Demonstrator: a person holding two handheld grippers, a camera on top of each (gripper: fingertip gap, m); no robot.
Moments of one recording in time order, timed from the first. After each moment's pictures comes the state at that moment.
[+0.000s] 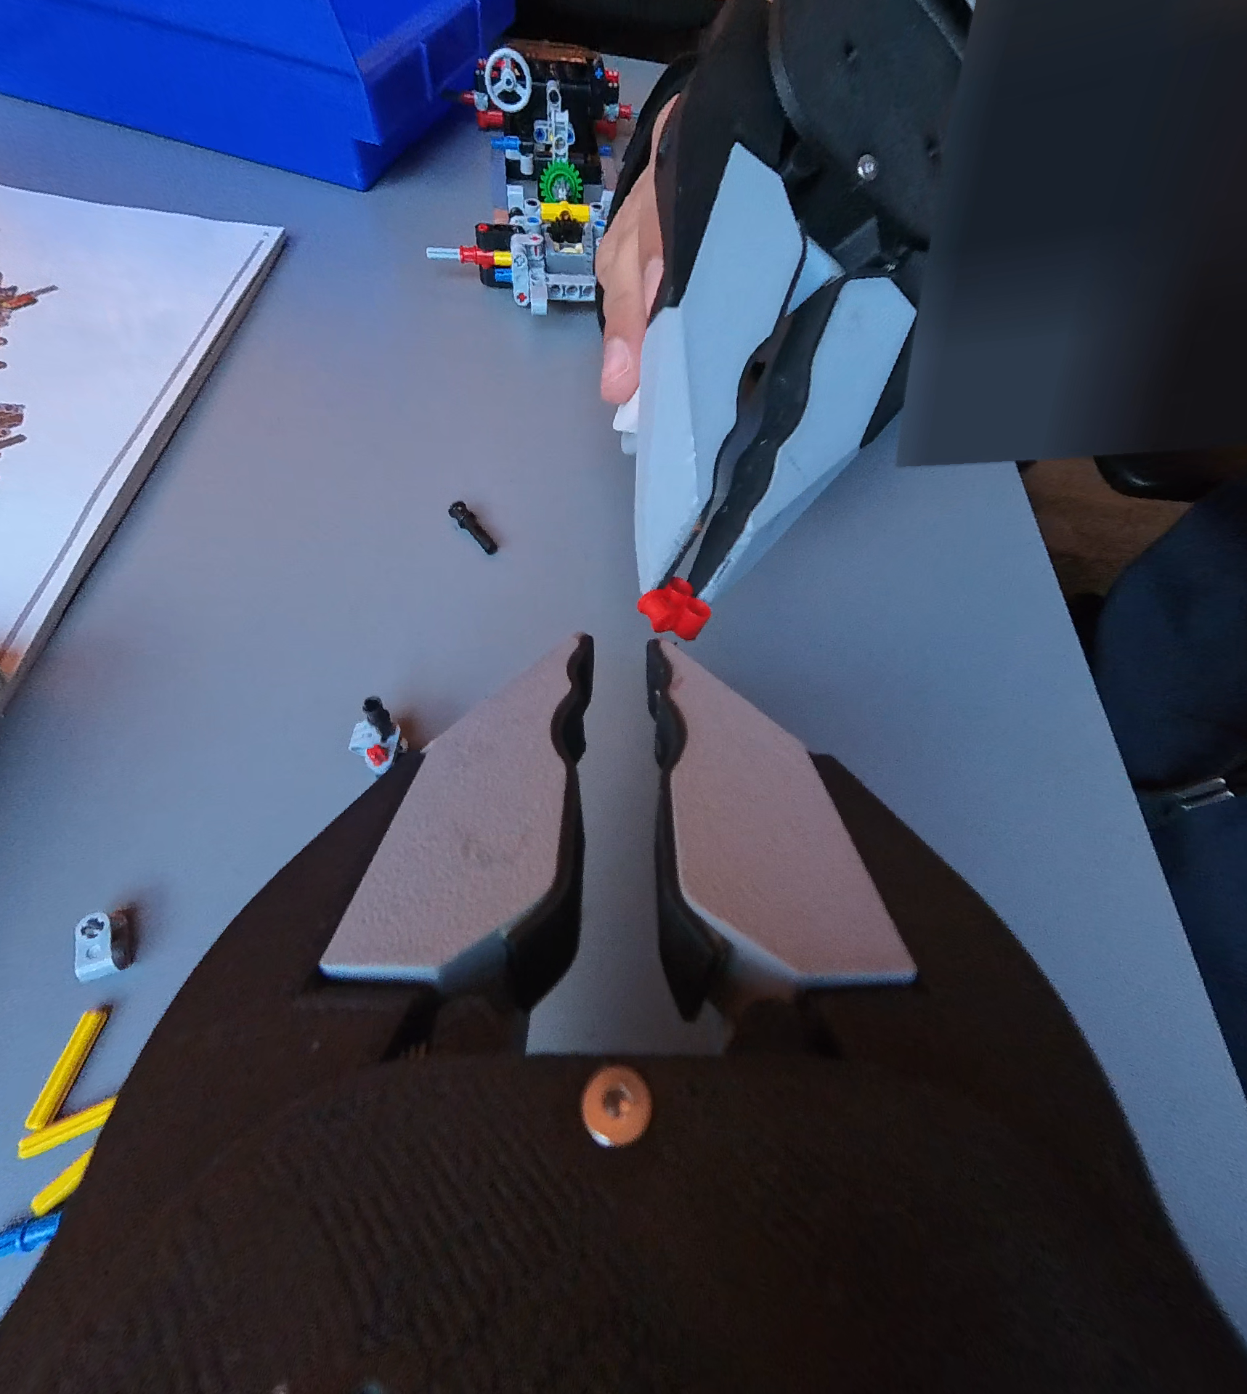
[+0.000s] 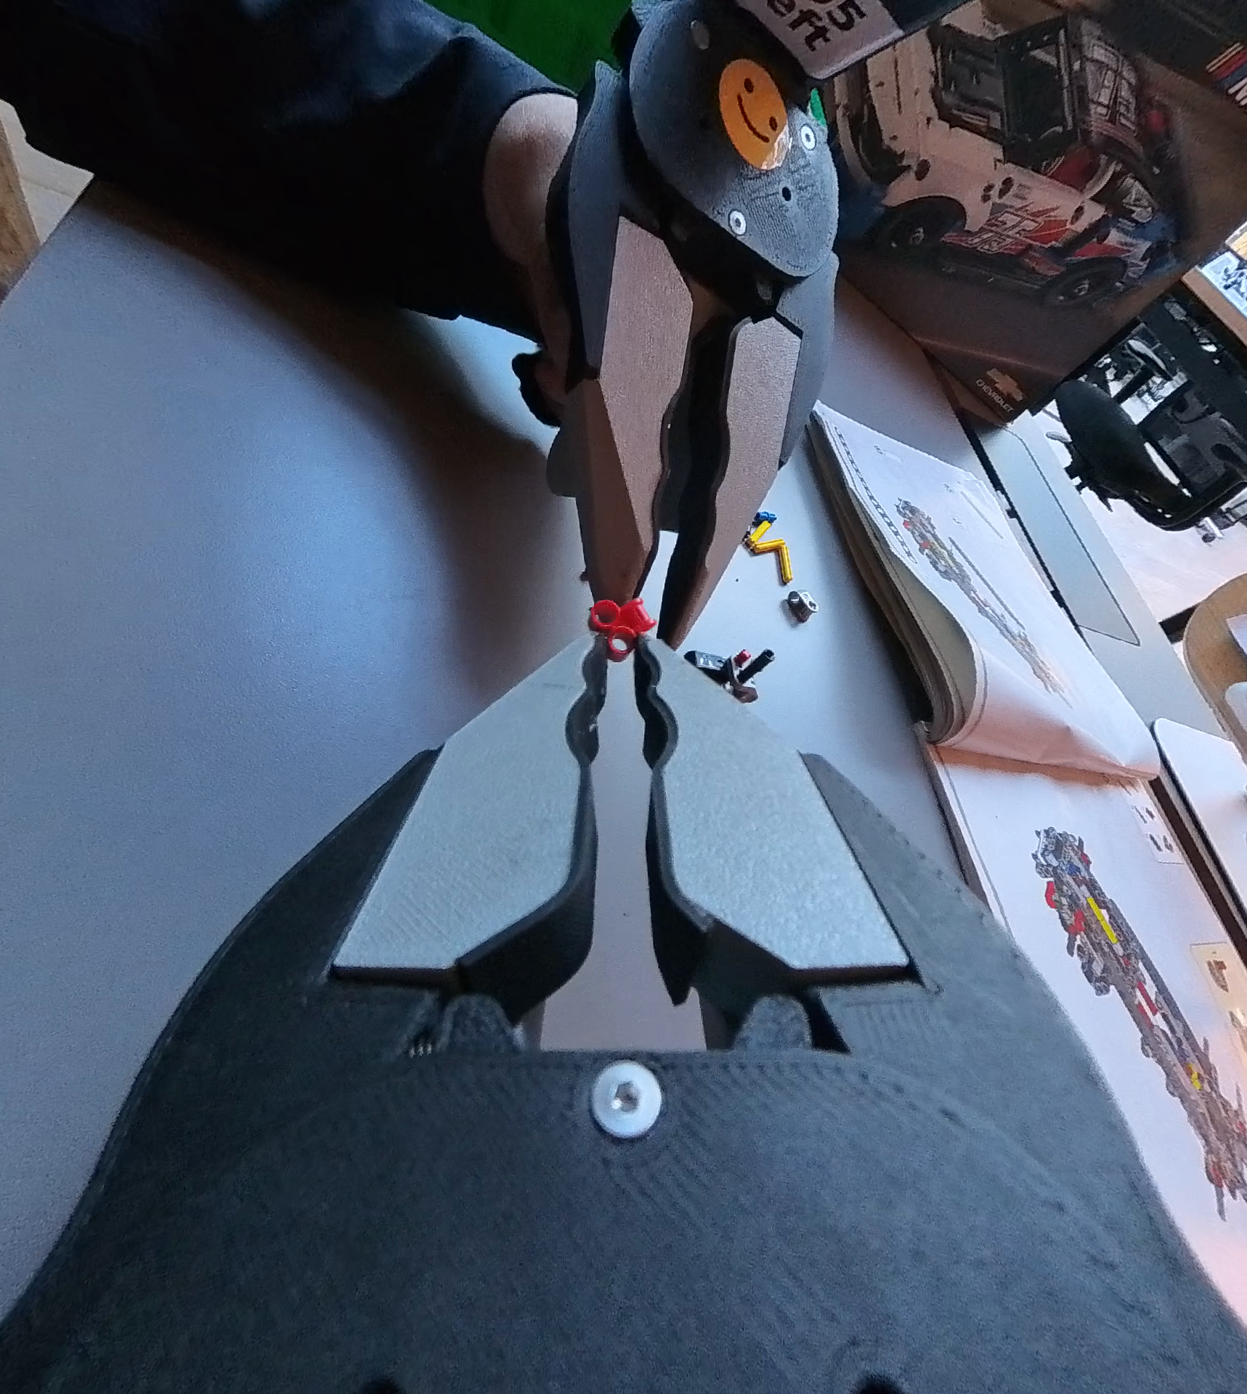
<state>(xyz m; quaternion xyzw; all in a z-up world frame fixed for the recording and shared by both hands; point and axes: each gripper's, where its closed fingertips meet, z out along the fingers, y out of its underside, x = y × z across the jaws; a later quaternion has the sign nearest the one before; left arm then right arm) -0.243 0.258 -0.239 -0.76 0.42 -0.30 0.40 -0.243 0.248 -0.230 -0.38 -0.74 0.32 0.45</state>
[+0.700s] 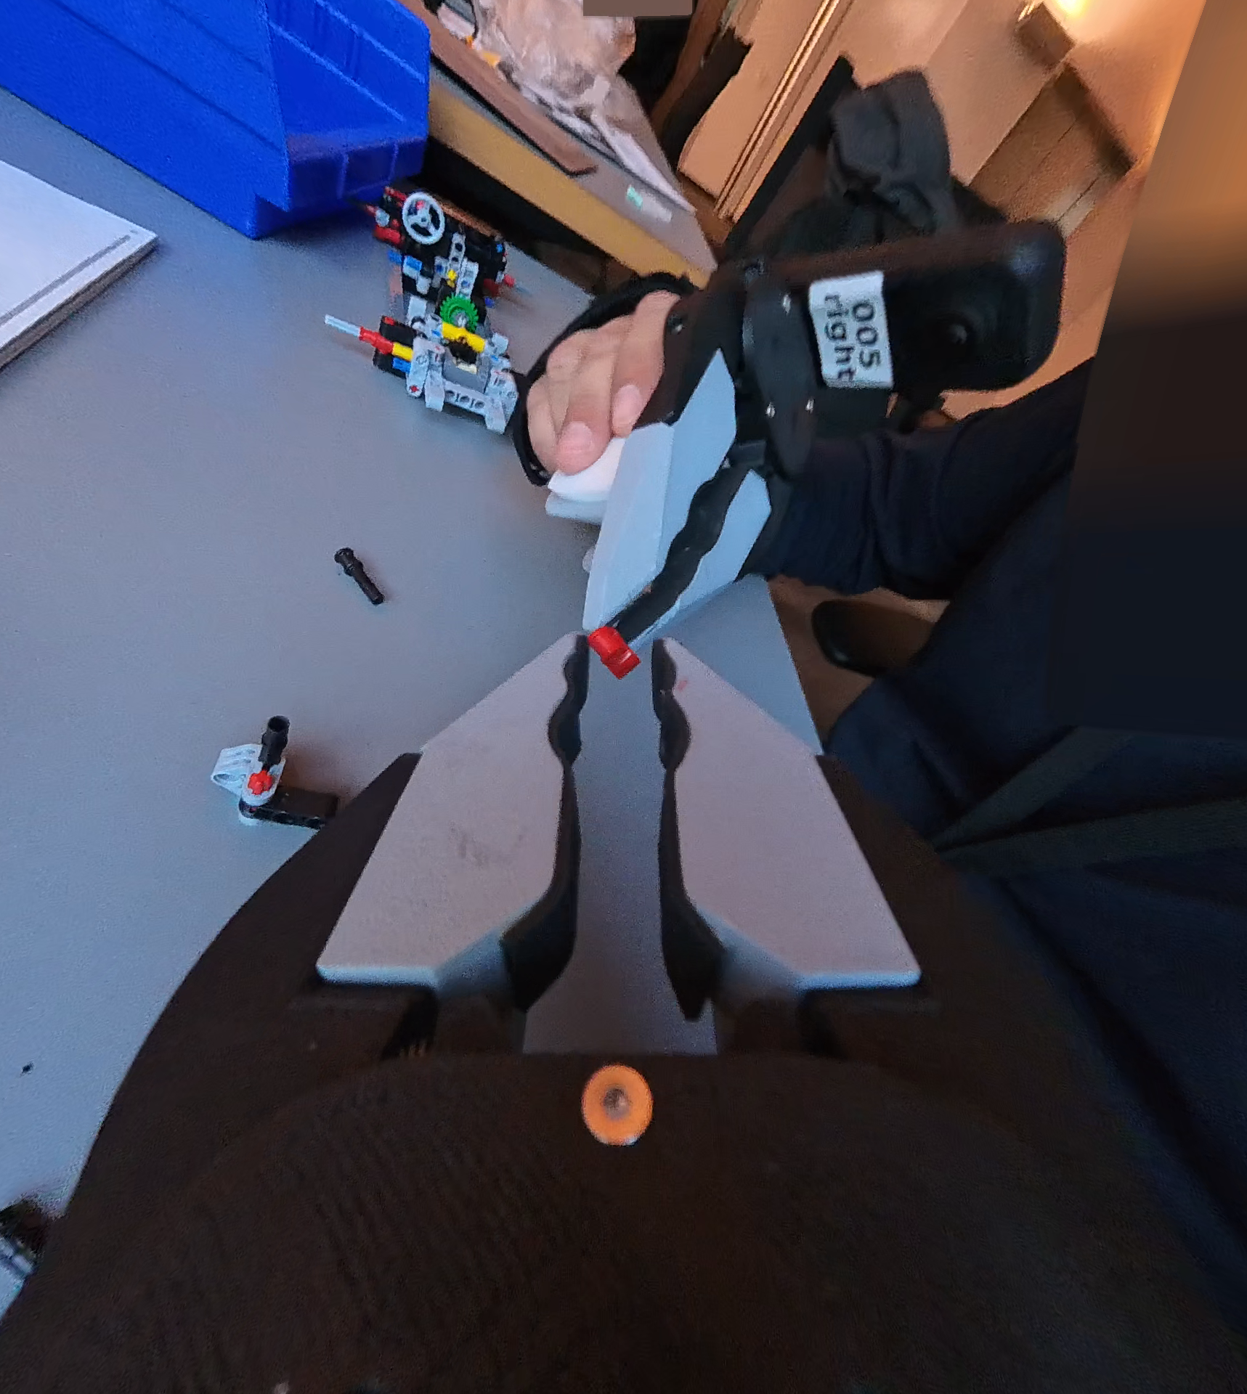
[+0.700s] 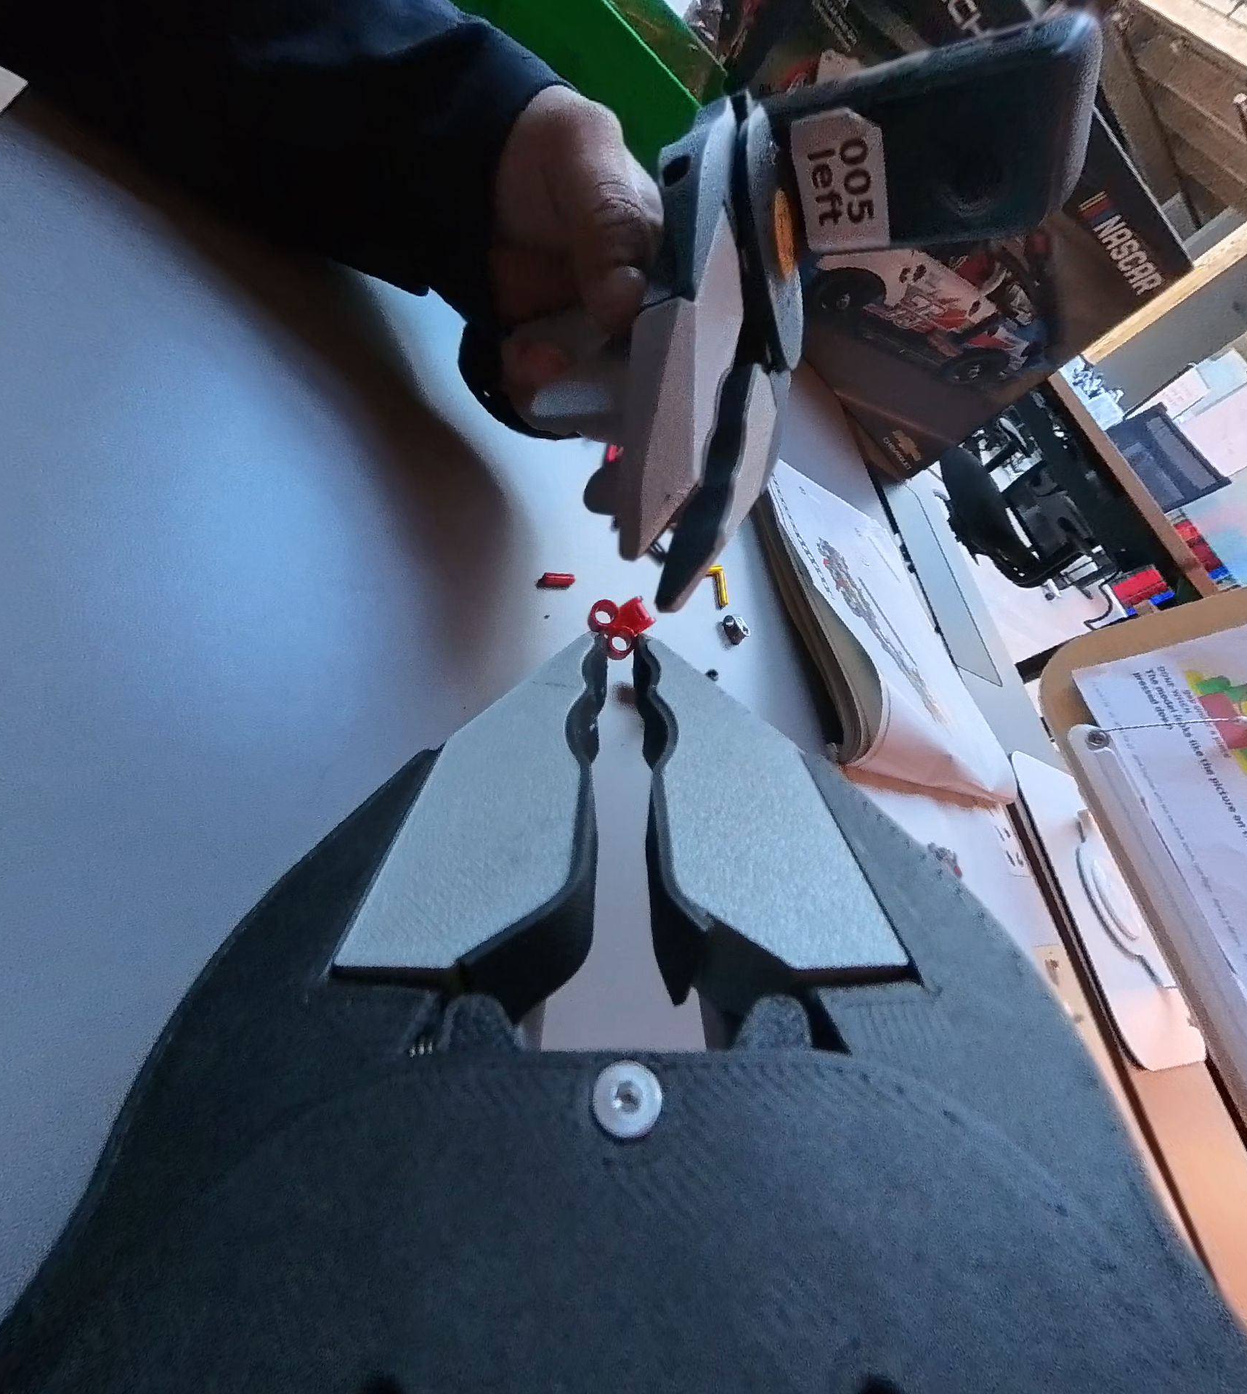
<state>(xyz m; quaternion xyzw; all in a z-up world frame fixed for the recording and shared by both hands) -0.242 0.250 -0.204 -0.72 0.32 -0.50 0.36 -0.241 0.250 -0.218 -0.34 -0.74 0.27 0.51</state>
